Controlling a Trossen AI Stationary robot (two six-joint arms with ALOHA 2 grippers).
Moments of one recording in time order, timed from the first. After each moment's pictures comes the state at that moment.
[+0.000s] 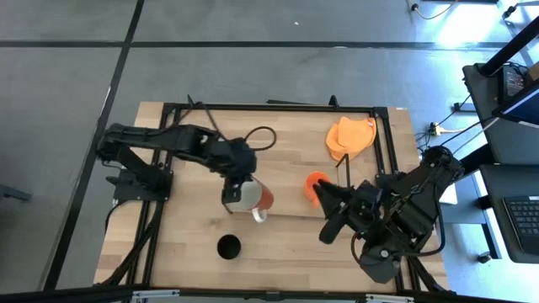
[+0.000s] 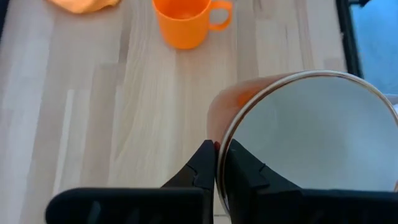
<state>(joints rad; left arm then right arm) -0.13 1.53 1.70 -1.12 -0.05 -0.13 0.80 1.67 1.88 -0.87 1.51 1.17</state>
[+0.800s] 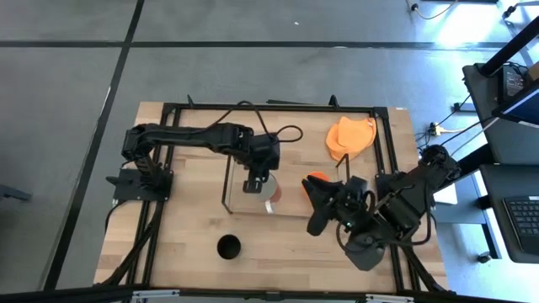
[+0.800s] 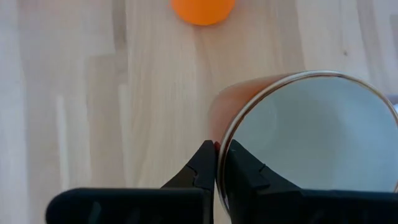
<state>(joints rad) 0.04 1.77 1.70 -1.04 0.05 0.12 0.72 1.69 1.88 -0.82 1.41 1.18</state>
